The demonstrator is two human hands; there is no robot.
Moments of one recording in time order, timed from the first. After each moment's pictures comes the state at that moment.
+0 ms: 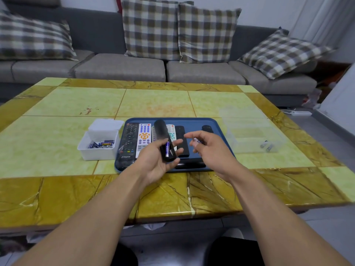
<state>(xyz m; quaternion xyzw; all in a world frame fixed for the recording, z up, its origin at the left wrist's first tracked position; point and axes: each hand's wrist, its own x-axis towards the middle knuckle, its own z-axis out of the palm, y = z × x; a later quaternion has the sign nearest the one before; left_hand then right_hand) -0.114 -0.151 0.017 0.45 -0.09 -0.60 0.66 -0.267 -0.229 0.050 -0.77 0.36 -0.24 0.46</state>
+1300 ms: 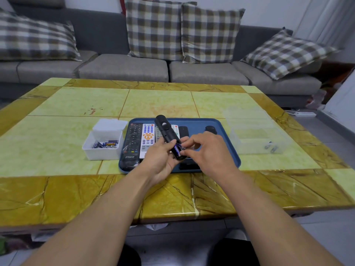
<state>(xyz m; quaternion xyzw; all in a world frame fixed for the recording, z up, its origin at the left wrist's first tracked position) -0.118 -0.155 0.013 0.39 -0.15 -0.55 0.73 -0.252 -0.217 0.048 -0.87 0.34 -0.27 0.25</state>
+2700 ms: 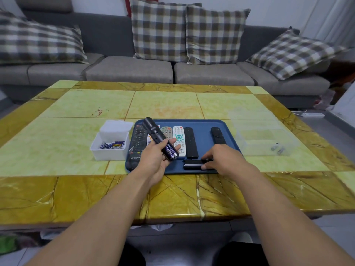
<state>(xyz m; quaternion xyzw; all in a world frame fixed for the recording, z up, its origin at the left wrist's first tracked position) -0.097 -0.150 0.005 0.49 -0.10 -0.46 0.74 -0.264 -0.266 0.029 -0.90 0.42 0.04 0.13</state>
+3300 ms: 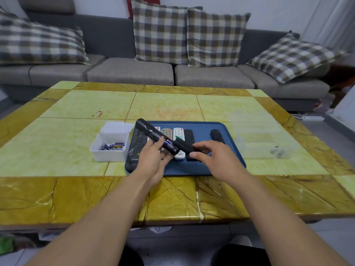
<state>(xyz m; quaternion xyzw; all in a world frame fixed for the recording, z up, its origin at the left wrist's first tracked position) -0.099 -0.148 0.009 0.47 -0.09 -0.42 0.77 -0.263 -0.234 0.040 -0.86 0.37 -0.18 0.30</state>
